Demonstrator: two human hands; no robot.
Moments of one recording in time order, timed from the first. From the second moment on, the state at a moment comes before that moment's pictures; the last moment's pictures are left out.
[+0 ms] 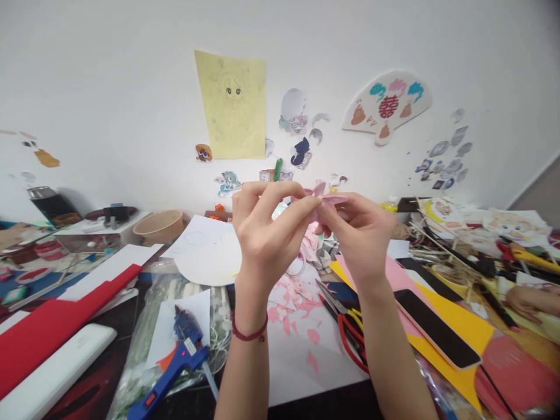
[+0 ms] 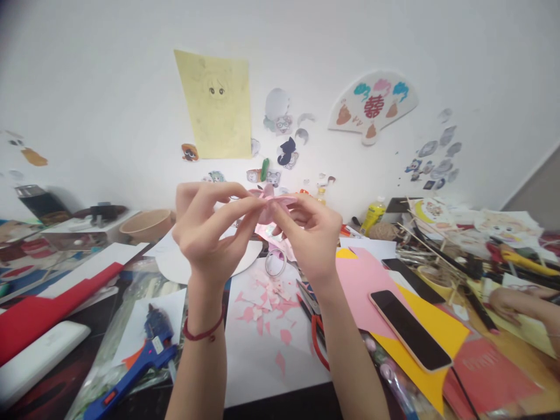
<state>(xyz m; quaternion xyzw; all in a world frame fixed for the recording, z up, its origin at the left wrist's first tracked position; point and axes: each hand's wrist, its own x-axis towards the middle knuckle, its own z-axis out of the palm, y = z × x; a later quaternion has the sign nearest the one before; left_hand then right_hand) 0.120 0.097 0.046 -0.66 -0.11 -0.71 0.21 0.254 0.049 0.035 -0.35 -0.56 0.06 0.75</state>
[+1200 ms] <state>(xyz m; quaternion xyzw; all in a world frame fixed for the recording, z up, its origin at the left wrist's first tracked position) 0.117 0.087 0.050 -0.64 -0.11 -0.71 0.26 0.251 0.046 0.037 -0.35 -0.58 -0.20 0.71</state>
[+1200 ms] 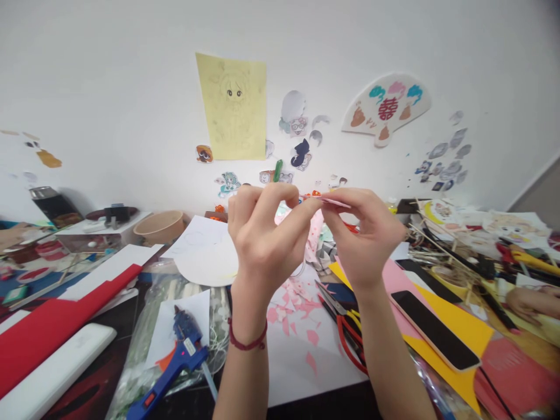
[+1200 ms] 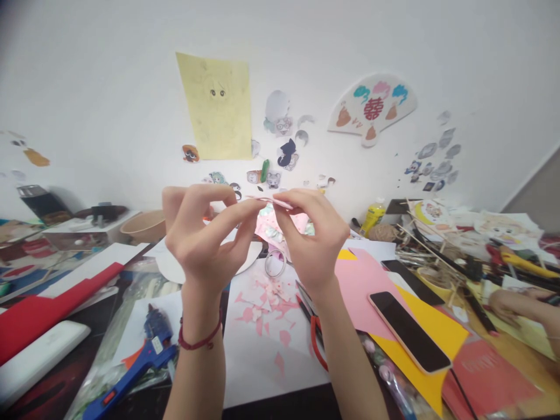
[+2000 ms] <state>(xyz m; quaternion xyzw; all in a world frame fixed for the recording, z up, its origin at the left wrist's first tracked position) 0.117 0.079 0.046 -0.70 -0.18 -0.66 0.21 0.252 0.049 0.034 -0.35 -0.58 -0.23 0.69</state>
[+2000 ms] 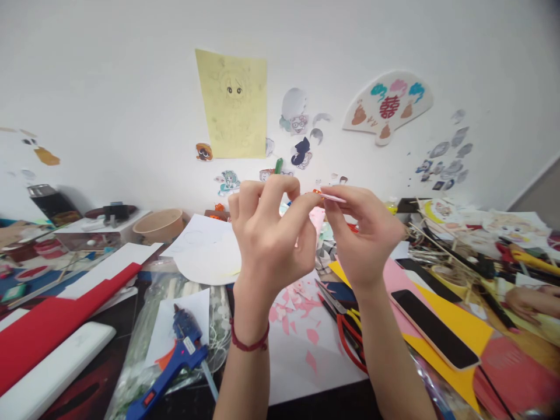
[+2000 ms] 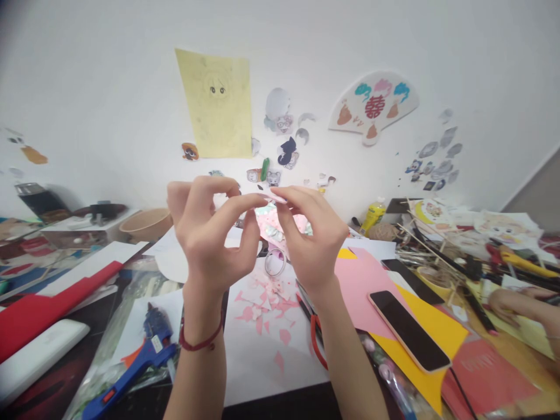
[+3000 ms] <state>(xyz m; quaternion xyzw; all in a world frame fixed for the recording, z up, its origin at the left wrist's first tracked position) 0.112 0.085 0.051 -0.75 -0.19 -0.62 -0.06 0.257 0.056 0.030 -0.37 -0.60 -0.26 0.66</state>
